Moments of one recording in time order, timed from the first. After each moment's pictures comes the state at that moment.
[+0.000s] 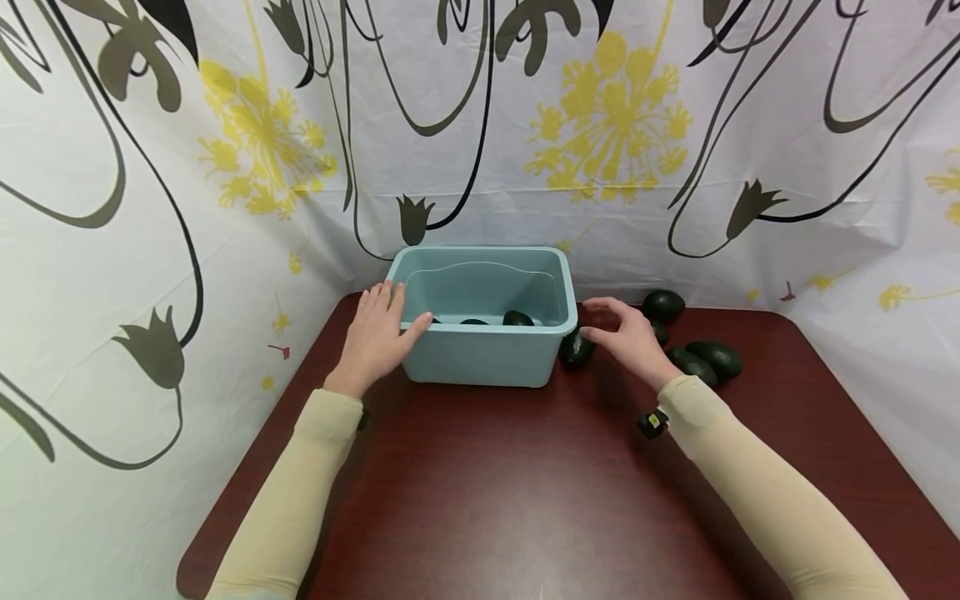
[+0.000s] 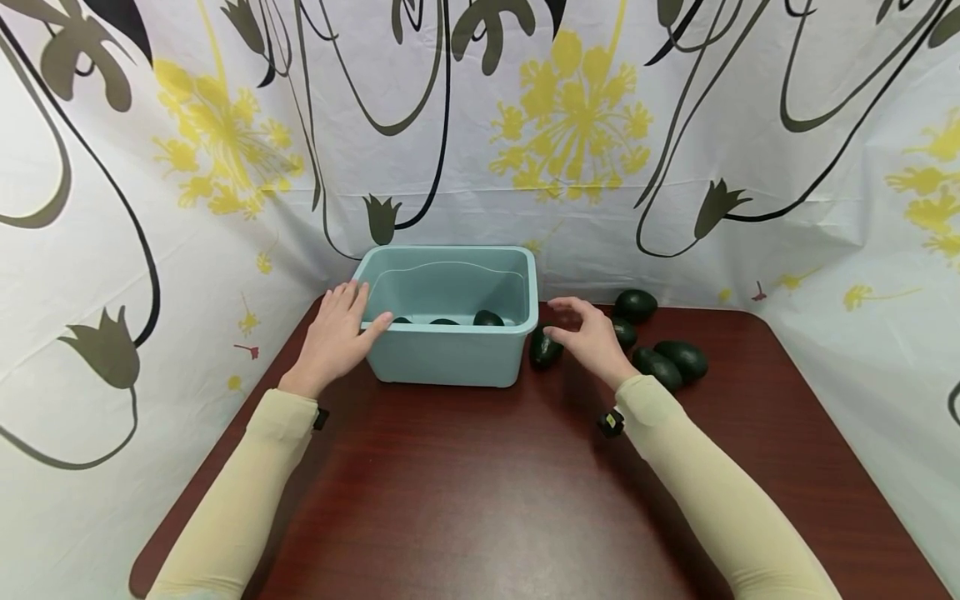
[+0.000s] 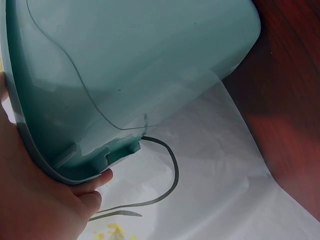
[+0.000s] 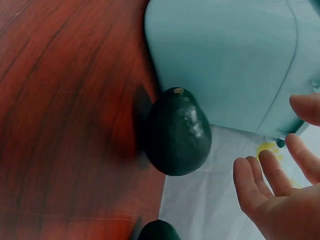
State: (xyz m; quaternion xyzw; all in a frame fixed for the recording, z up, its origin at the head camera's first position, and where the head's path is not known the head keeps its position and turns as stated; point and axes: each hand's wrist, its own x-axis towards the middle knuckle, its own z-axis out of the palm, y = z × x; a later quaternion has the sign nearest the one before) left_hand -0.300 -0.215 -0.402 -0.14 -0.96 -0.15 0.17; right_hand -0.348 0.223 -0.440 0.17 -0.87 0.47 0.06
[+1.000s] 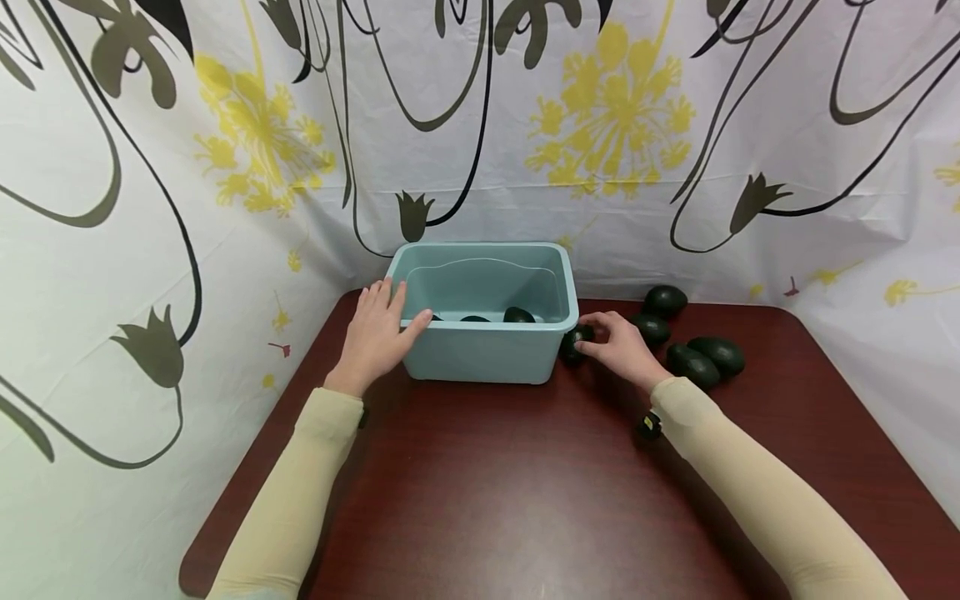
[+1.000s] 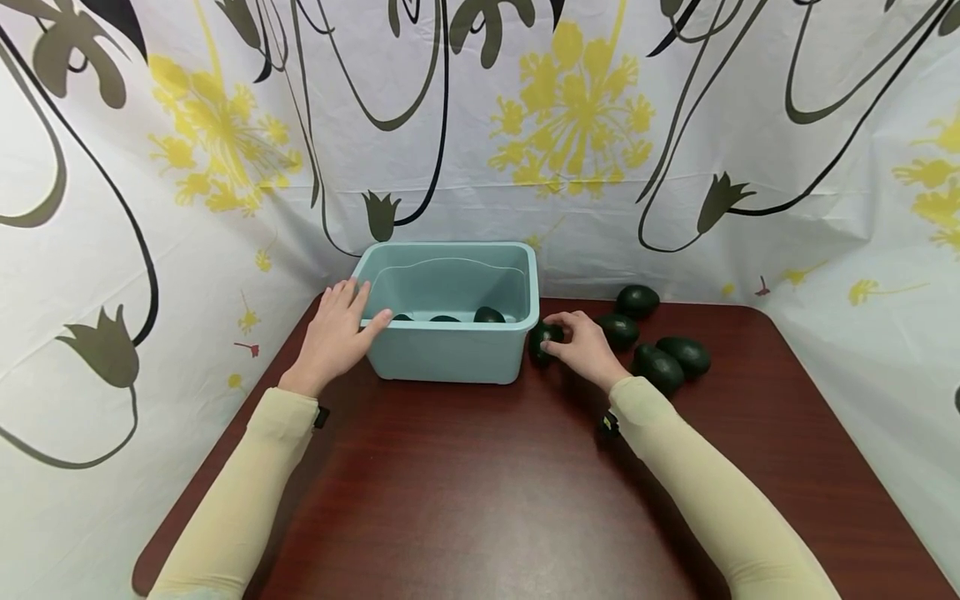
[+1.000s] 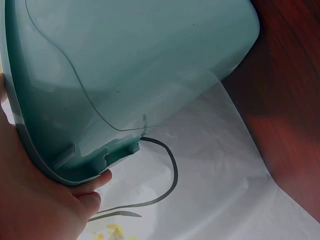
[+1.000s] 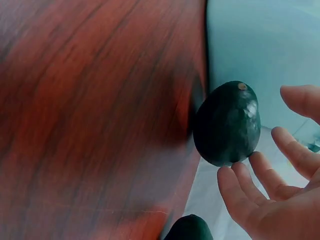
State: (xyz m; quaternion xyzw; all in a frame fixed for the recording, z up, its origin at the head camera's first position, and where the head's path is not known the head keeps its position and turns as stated) left_hand -0.299 -0.215 -0.402 -0.14 -0.96 -0.16 0.17; right_hand -0.359 0.220 -0.472 0.17 -0.91 0.38 0.03
